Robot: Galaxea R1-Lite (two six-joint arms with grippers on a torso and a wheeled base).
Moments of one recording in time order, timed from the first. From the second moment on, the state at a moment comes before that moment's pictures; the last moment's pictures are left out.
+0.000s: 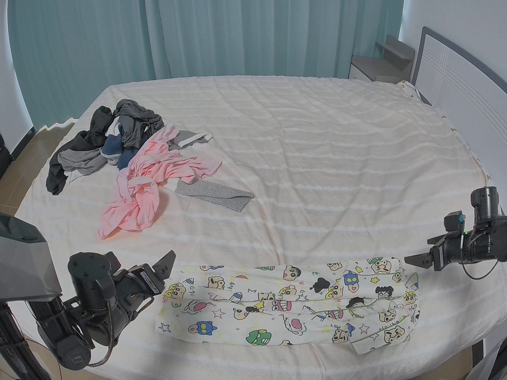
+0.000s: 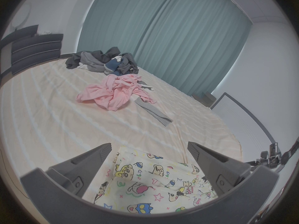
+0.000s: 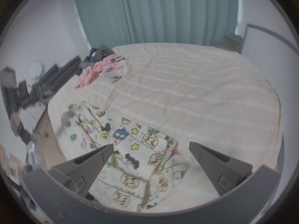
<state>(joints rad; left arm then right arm) -0.46 1.95 -0.08 -1.55 0.32 -0.63 -0.13 1.73 -0.59 -0.36 0.41 -0.37</state>
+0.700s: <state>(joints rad) -0.46 2.10 -0.14 -1.55 0.33 -0.59 -0.21 1.67 -0.32 -0.45 0.42 -0.19</state>
